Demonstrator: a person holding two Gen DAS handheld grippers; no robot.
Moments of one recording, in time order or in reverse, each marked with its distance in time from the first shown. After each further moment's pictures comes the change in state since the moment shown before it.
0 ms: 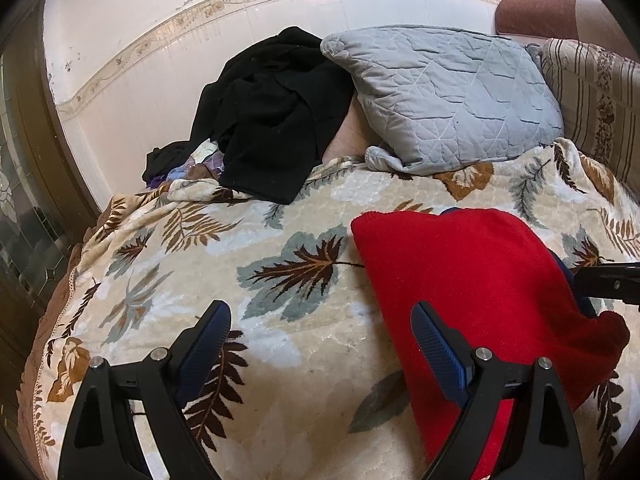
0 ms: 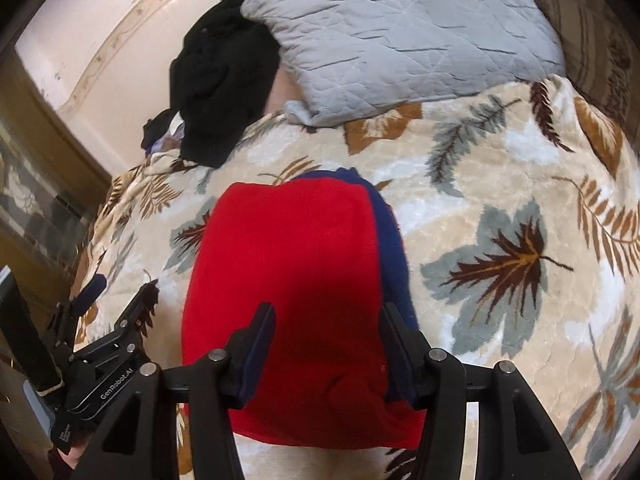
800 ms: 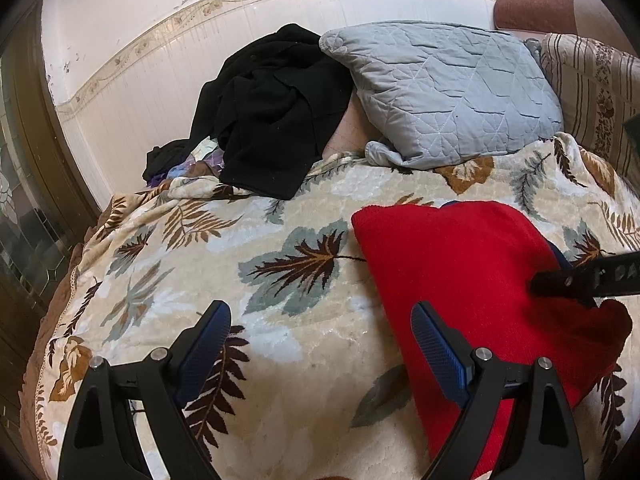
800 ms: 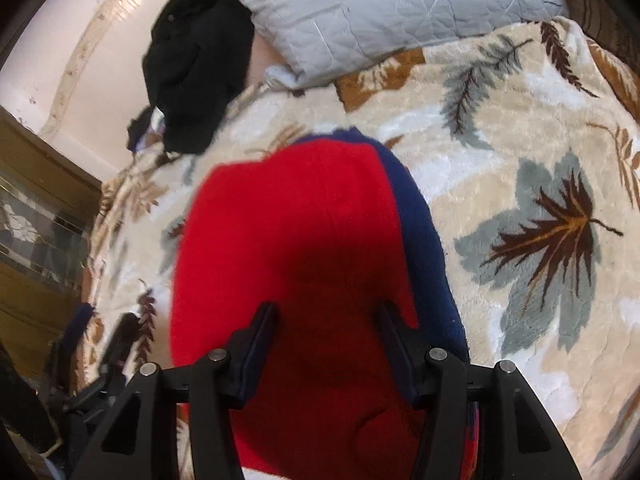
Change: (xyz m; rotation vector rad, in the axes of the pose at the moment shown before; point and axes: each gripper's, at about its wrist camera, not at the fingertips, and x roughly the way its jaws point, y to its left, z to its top) left arm 0.000 -0.001 -0.002 0.001 0.011 0.004; right arm 0.048 -0.009 0.009 0.155 0.097 0.067
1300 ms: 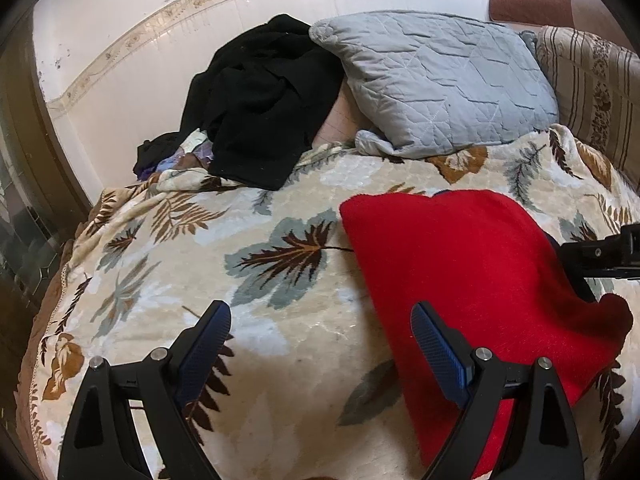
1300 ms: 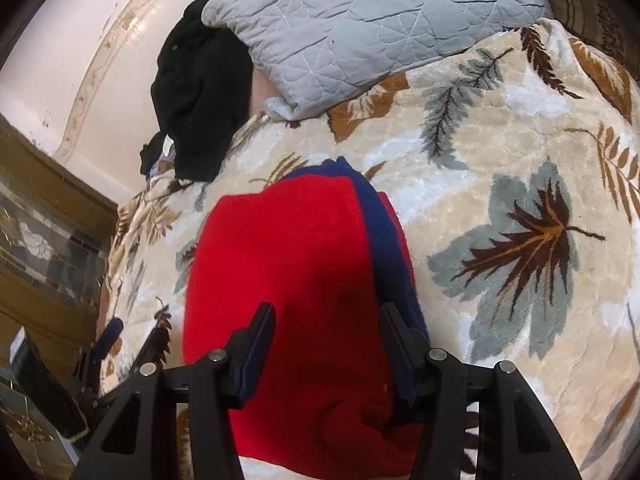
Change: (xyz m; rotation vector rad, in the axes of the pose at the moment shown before) left arm 0.008 -0.010 -0.003 0.019 0.034 -0.031; right arm -0.015 -0.024 0.003 0.010 -0.030 0.024
